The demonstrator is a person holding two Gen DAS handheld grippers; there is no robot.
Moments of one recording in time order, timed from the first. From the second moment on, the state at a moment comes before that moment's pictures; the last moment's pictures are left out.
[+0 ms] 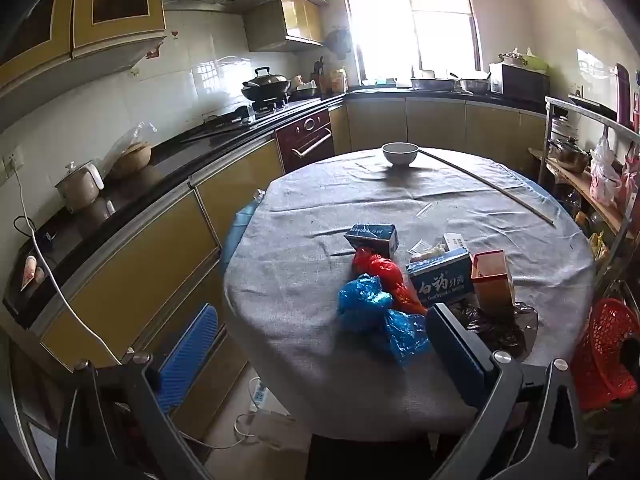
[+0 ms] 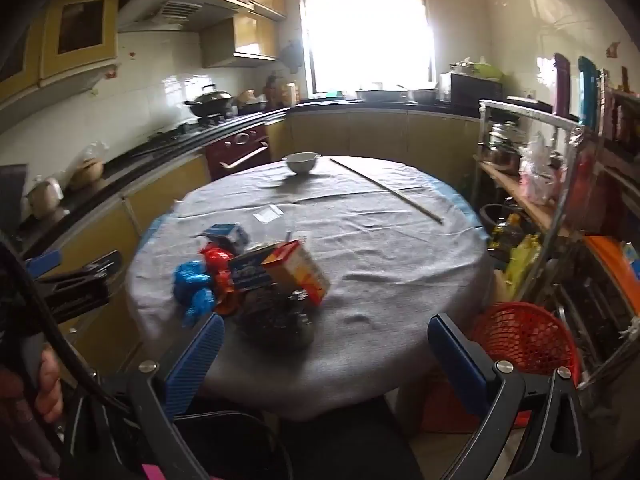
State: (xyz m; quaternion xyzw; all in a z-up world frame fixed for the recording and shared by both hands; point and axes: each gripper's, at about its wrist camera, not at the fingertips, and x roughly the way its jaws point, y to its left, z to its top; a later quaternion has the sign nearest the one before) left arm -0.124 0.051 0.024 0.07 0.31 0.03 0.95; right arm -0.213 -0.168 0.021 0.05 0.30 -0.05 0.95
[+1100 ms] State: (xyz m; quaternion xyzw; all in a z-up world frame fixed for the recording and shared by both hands) left arm -0.122 0.050 0.016 0.06 0.33 0.03 0.94; right arm -0.190 -0.168 0.022 0.03 0.32 -0.05 0.95
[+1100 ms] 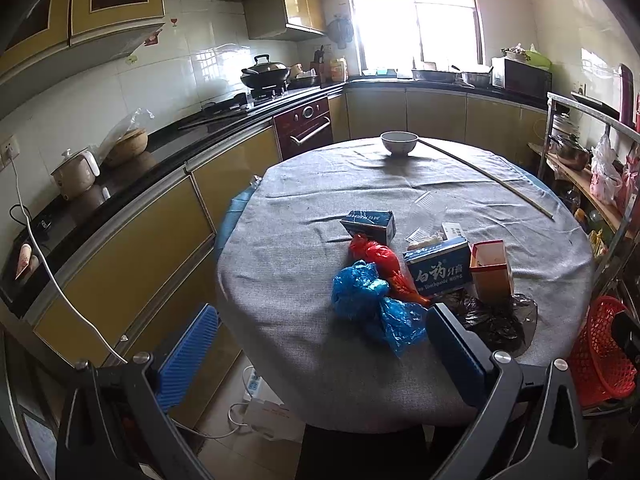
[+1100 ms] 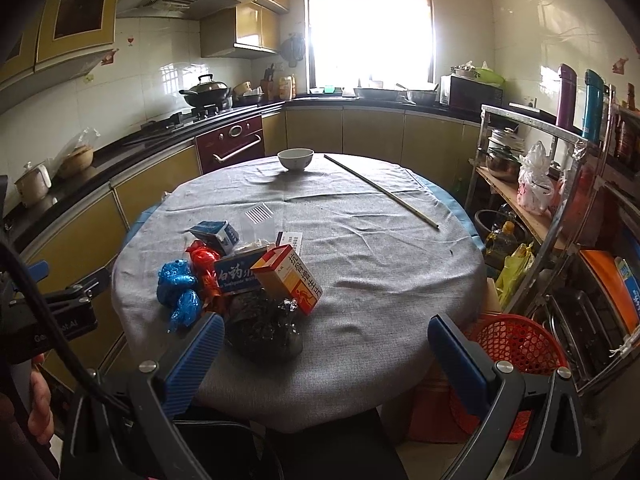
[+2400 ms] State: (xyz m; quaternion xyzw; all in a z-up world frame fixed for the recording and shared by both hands) left arm -0.090 0.063 -0.017 0.02 0.40 -0.02 0.91; right arm -0.149 -0.174 -0.006 0.06 0.34 0.03 0.94
